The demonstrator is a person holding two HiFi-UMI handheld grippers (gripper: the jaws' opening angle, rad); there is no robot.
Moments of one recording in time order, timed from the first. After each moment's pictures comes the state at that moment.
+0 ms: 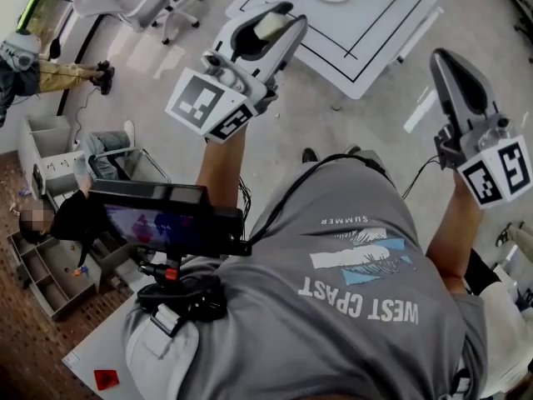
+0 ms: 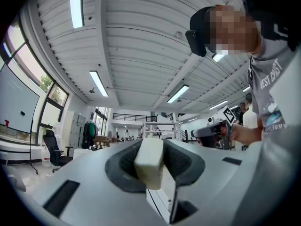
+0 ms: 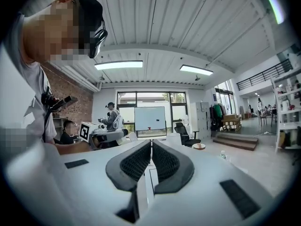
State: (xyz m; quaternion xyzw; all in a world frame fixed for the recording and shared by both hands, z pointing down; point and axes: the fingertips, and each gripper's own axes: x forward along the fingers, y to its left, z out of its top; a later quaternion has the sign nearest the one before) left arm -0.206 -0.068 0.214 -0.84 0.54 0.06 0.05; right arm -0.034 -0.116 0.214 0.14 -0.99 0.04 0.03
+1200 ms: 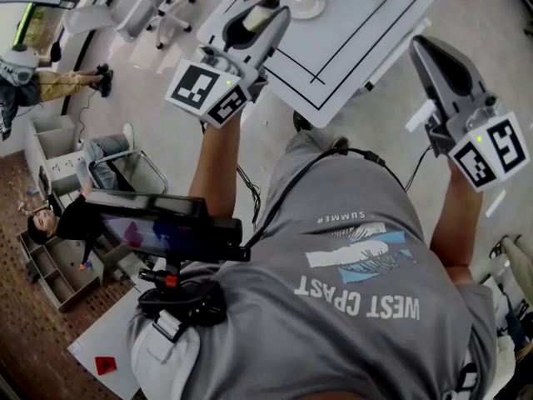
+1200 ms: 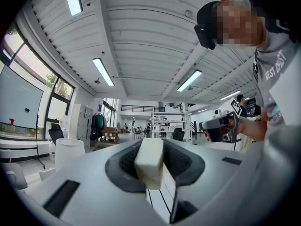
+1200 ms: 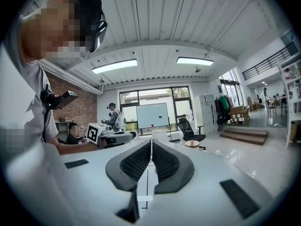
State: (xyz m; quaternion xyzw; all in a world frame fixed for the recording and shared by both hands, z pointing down) left arm -0.194 -0.253 0.254 -0.81 0.59 0.02 0.01; right arm -0.019 -0.290 0.239 0.09 -0.99 0.06 0.05
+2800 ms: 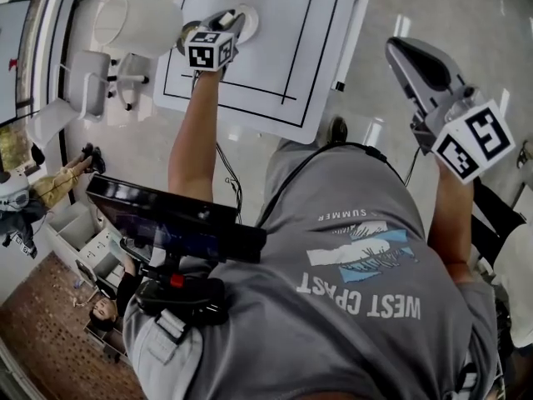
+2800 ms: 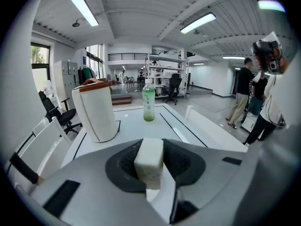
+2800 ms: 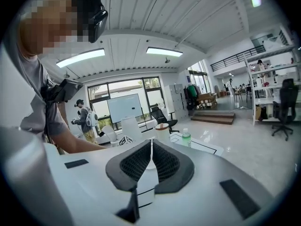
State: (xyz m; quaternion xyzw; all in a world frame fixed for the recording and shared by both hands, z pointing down) left arm -0.274 -0.464 0.557 -0.80 0.51 -0.27 -0.17; right arm 0.017 -0.354 0.310 0.25 -0.95 0.15 0.10
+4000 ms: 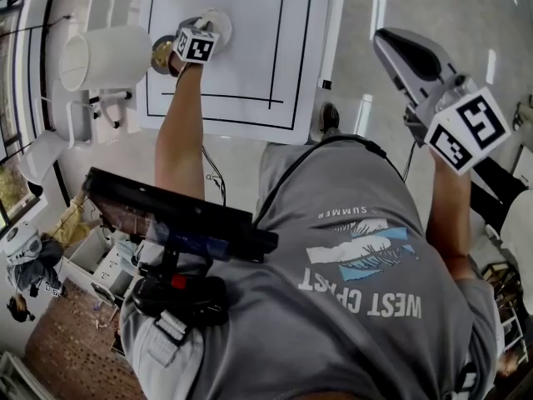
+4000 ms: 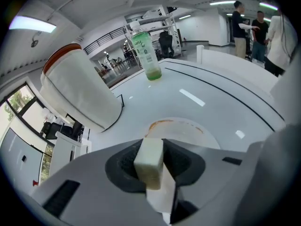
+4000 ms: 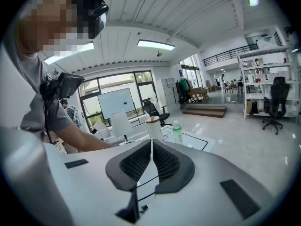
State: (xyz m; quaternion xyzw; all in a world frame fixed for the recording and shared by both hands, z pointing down) left arm -0.321 -0.509 0.676 -0.72 0.46 -0.51 -0.09; right arm 0.026 -0.382 0.342 0.29 -0.93 0.18 0.14
